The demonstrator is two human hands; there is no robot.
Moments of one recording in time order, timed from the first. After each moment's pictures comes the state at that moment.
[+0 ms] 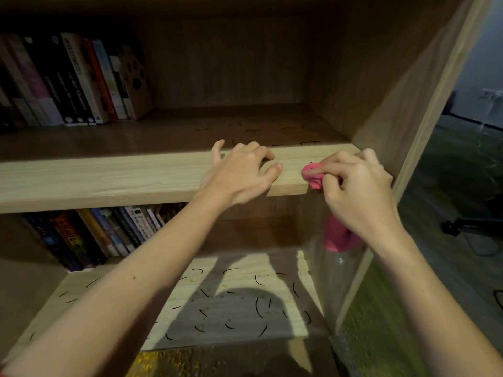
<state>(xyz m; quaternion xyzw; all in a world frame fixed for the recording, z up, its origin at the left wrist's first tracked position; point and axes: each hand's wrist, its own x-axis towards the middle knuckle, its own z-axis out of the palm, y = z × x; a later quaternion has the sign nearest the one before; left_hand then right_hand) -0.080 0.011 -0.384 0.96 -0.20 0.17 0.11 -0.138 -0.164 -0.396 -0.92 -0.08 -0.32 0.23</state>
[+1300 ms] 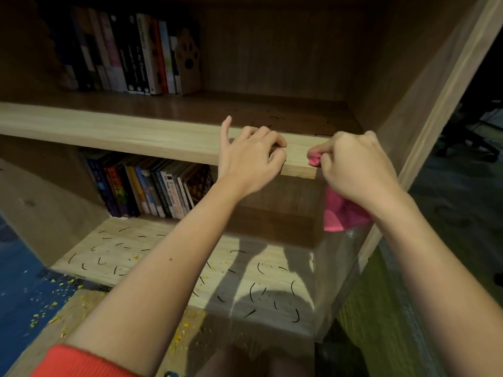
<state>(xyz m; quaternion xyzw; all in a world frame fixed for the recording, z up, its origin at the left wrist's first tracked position) -0.106 -0.029 -0.408 0.94 -0.05 0.33 0.10 -0.104 -0.195 -0.381 -0.95 -0.19 -0.23 0.11</state>
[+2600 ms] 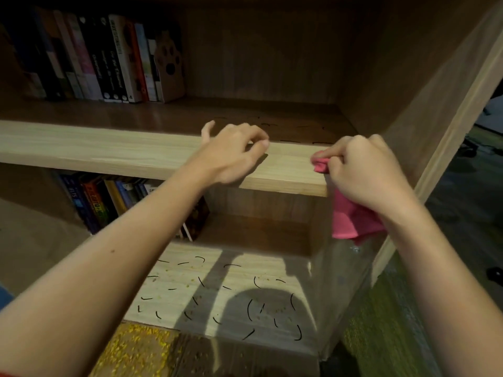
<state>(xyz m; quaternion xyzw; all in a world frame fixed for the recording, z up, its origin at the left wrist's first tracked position) -0.079 0.011 -0.375 0.97 -0.10 0.18 0.16 -0.090 -0.189 -0.375 -0.95 -0.15 -0.19 0.20</state>
